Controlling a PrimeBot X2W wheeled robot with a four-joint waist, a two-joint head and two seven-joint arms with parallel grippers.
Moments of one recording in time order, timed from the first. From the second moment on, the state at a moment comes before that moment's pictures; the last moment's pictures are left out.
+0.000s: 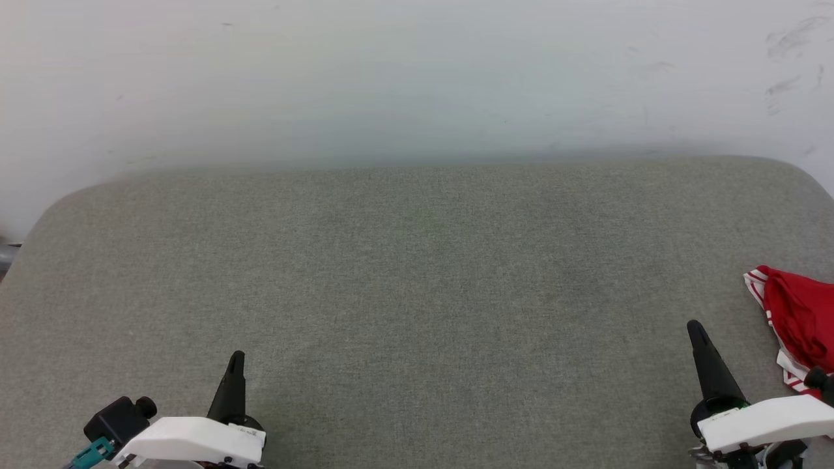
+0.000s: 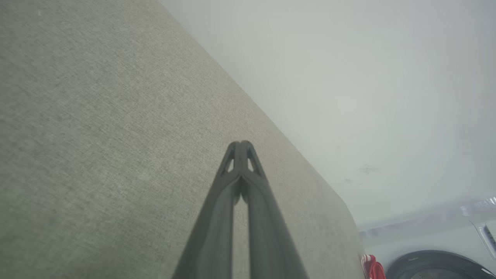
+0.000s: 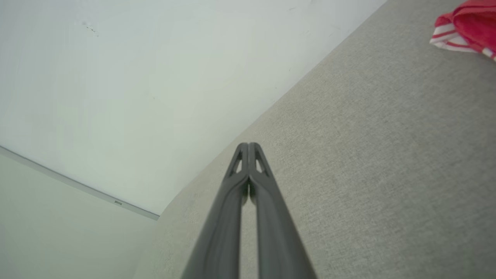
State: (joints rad) left arm 0.00 0.06 0.03 0.21 -0.92 -0.06 -0.06; right arm 0.00 -0.09 -0.08 0.14 0.93 0.13 0.03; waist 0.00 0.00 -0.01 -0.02
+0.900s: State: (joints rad) left arm -0.04 0.06 0.07 0.22 -1.21 -0.09 0.01; right arm -0.04 -0.07 -0.09 0.18 1.22 0.13 0.06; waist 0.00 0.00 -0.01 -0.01
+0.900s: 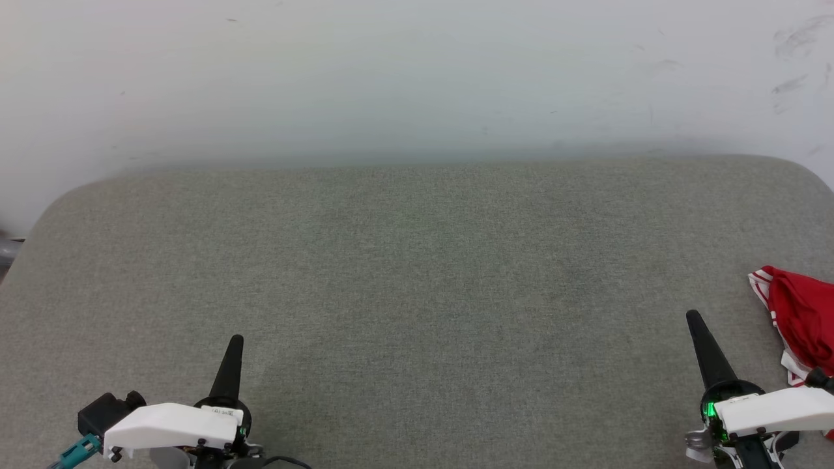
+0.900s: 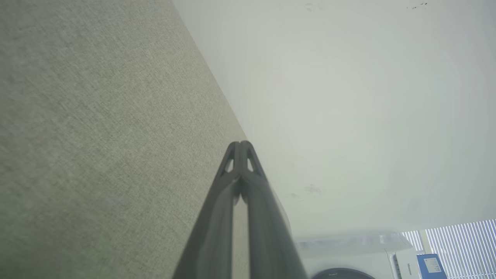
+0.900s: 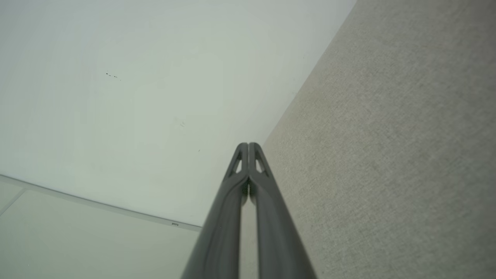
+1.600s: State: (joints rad) left arm -0.07 0.05 0.09 0.23 -1.39 -0.11 0.06; right arm -0.07 -0.06 -0.10 0.21 1.40 0.13 0.09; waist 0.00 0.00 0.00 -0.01
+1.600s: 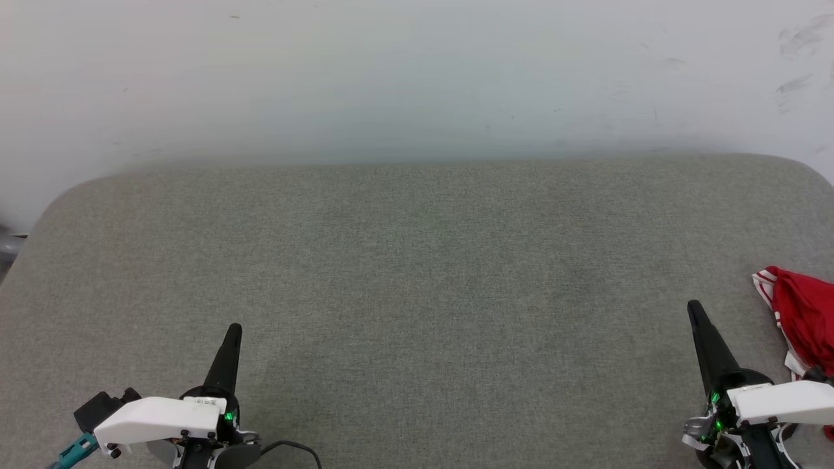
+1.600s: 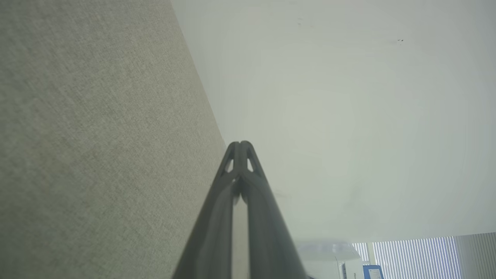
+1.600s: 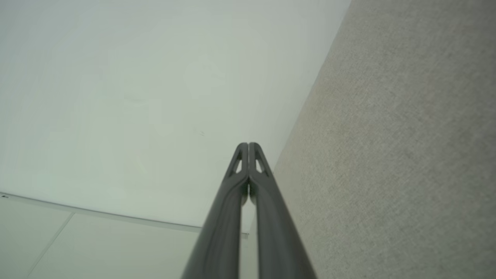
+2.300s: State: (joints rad) left arm -0.09 0.05 0.11 0.24 -1.55 -0.12 0.10; right arm -0.09 -0.06 -0.11 0.24 1.55 0.13 0.11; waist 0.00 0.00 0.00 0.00
